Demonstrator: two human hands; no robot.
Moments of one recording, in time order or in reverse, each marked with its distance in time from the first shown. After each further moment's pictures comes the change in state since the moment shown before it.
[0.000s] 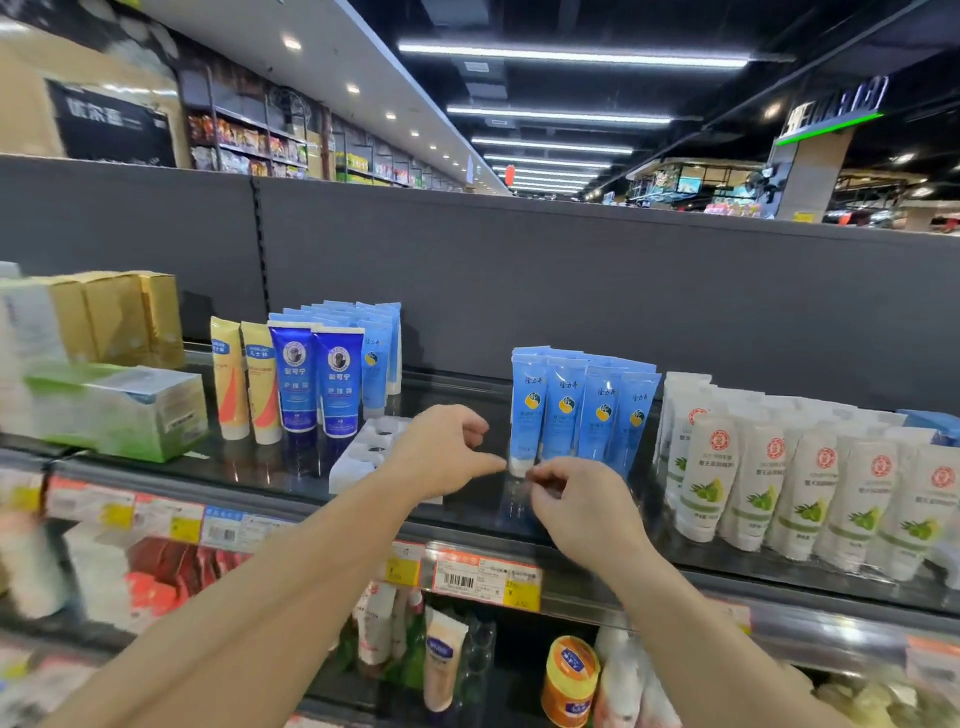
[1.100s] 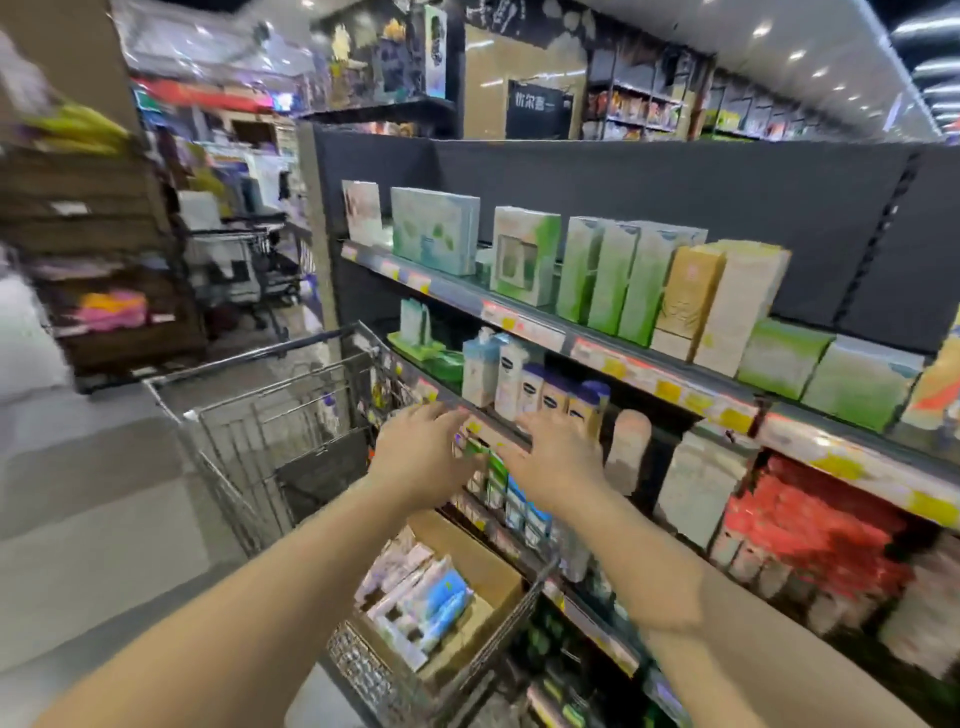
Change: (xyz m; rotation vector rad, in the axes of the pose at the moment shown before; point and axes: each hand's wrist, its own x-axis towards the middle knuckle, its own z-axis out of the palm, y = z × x) left_hand -0.410 -0.405 -0.361 0.676 0.275 -0.569; right_hand -0.143 -0.531 0.361 -0.016 -0.451 -0.518
